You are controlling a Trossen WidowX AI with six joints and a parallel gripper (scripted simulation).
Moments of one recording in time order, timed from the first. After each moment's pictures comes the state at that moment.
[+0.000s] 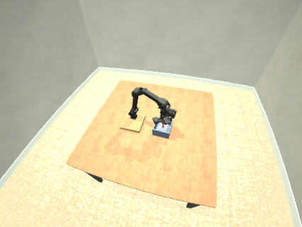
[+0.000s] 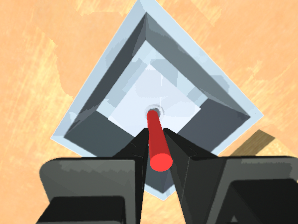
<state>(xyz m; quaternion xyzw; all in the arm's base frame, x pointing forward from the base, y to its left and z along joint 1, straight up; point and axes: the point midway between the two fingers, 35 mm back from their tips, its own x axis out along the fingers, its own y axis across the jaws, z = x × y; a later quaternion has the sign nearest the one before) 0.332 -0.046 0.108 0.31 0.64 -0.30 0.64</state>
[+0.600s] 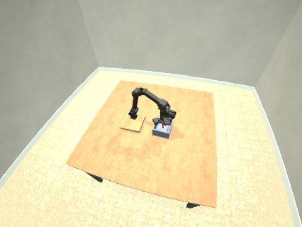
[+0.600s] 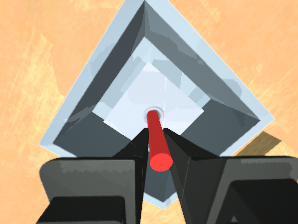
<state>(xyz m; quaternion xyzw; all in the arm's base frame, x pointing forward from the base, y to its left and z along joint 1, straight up) 0.330 -0.046 0.096 0.31 0.64 -0.30 0.64</state>
